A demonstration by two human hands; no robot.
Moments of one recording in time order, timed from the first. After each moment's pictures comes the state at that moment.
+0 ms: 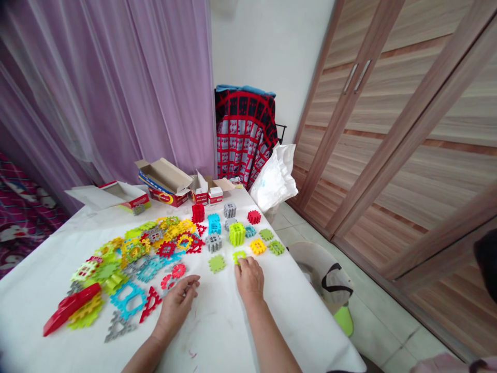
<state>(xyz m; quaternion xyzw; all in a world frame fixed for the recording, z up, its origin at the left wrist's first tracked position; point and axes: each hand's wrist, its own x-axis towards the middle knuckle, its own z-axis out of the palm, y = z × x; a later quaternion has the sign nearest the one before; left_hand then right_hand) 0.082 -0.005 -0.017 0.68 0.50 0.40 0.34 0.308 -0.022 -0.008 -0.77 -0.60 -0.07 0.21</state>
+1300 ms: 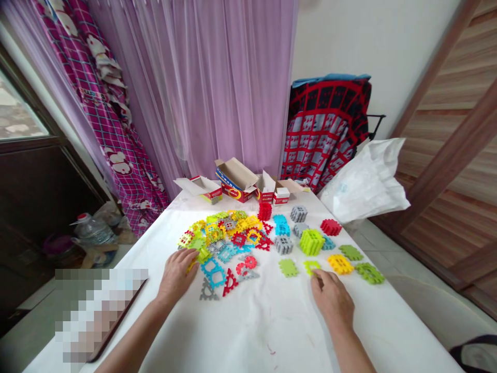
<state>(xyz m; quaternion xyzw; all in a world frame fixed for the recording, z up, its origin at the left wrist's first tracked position) -0.115 0.005 0.032 0.76 0.59 0.29 -0.01 0.323 -0.014 -0.034 -0.78 -0.56 -0.04 0.26</state>
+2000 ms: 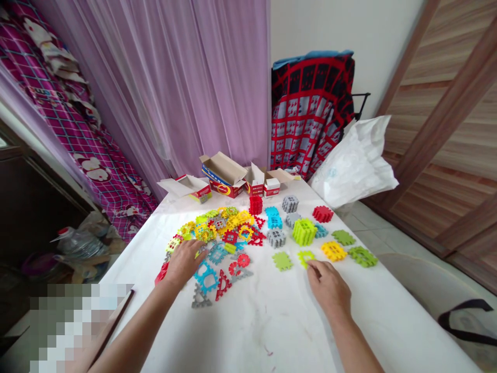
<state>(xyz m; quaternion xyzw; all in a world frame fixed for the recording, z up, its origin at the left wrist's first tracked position) -0.061 0.051 0.077 0.79 0.61 0.06 -0.03 0.328 -0.015 -0.035 -0.77 -0.54 0.02 0.33</state>
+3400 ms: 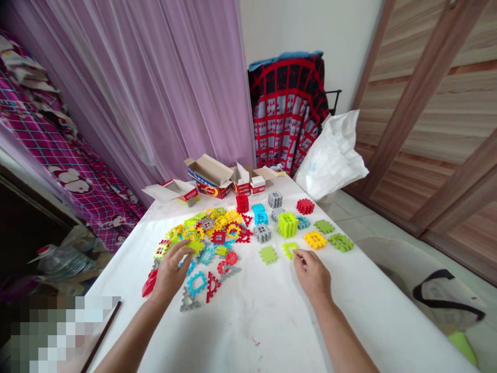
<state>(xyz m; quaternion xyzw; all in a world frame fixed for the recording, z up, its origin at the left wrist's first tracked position) -0.060 0.038 0.062 0.79 0.55 0.26 0.00 0.320 -0.019 -0.020 -0.73 -0.52 0.03 0.45</state>
